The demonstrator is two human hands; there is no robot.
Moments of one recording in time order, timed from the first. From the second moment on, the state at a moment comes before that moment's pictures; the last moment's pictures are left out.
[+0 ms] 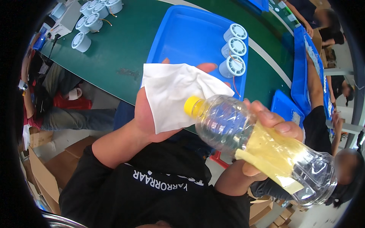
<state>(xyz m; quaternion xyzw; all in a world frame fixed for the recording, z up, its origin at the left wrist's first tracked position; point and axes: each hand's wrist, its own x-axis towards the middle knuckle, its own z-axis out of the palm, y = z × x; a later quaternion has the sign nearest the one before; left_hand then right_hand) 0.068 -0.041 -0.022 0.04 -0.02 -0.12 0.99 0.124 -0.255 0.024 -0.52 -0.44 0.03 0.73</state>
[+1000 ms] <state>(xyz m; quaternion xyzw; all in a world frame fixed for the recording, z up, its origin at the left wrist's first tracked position) 0.071 -0.046 -0.026 0.06 -0.01 -0.14 0.99 0.123 -0.264 0.016 -0.55 -0.37 -0.02 0.75</state>
